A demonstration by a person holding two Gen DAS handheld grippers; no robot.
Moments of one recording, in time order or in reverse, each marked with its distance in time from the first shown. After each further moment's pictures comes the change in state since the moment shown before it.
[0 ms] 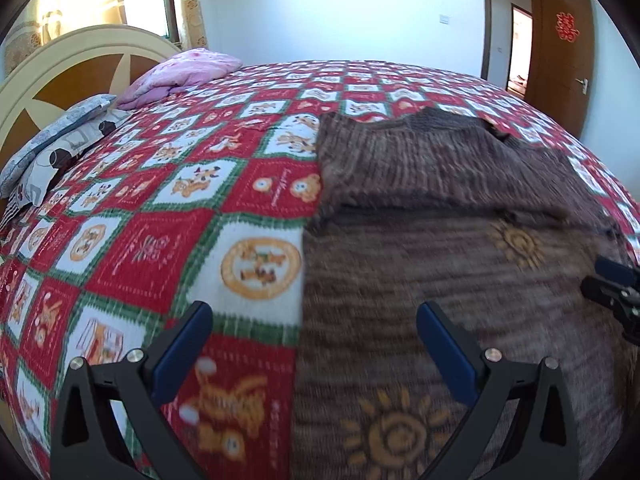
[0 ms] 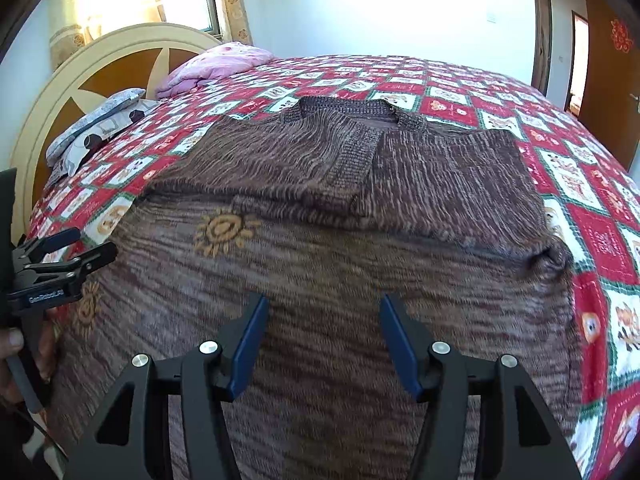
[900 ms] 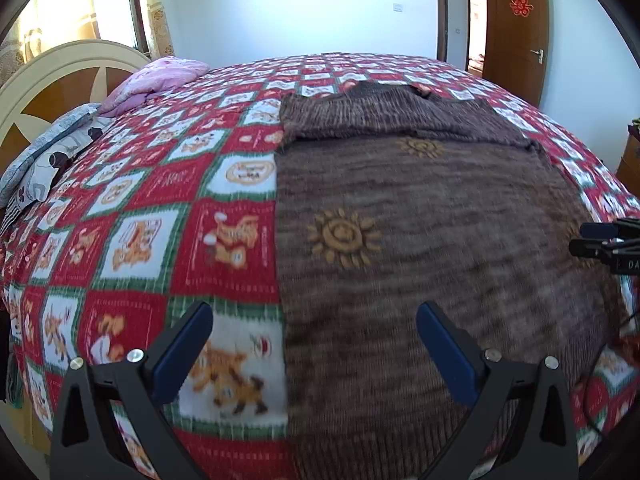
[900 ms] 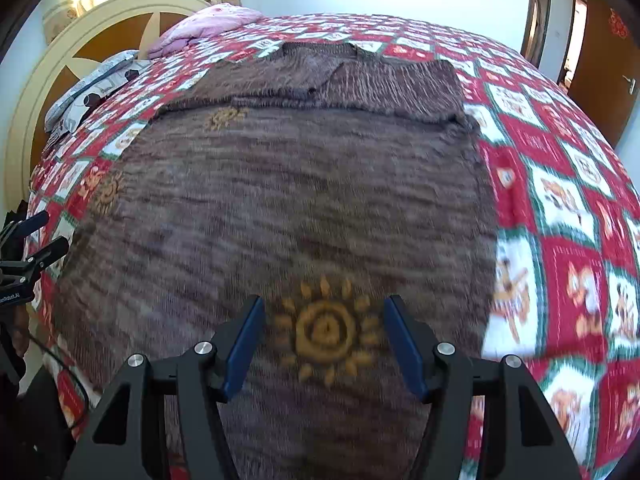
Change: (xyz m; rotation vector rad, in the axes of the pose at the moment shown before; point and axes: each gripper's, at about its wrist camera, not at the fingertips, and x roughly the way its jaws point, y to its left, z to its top) left arm -0.088 0.001 -0.078 0.116 0.021 -0.094; right arm -0.079 -0.021 -0.081 0.017 0.182 -0.039
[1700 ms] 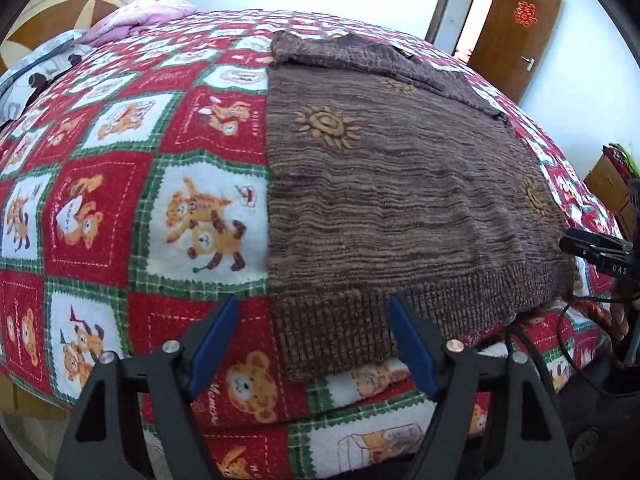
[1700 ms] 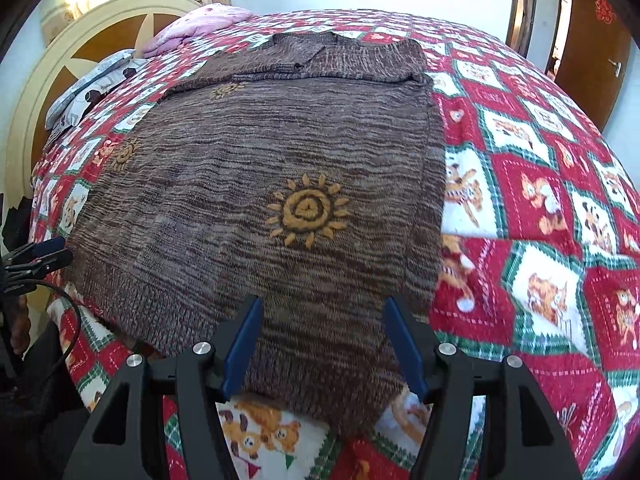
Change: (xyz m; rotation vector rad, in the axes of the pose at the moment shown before) left arm -0.012 0.017 -0.058 -0.113 0.153 -0.209; right arm -0.039 -0.009 -0.061 0.038 0.012 -0.016
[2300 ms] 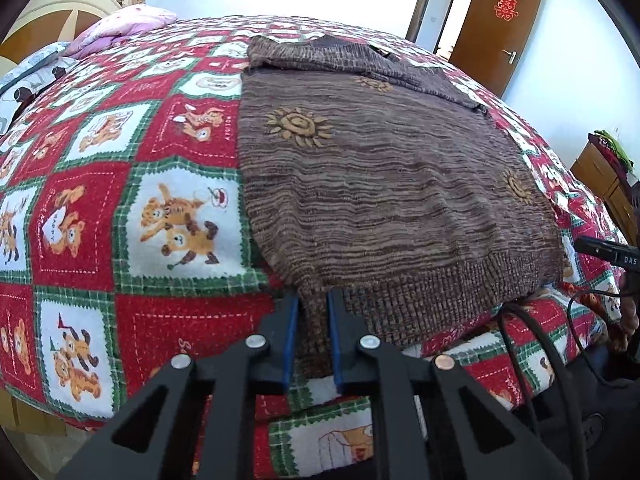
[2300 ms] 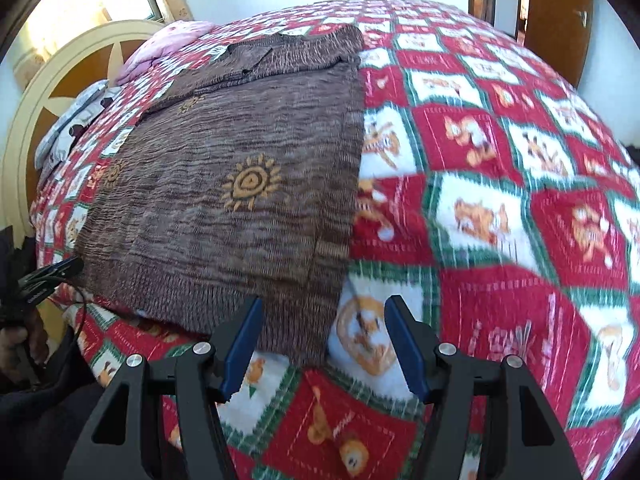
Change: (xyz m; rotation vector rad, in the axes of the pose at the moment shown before) left arm -0.002 -0.009 -0.002 0.049 -0.017 -0.036; right arm -0.036 -0.045 -0.033 0.164 0.025 0.021
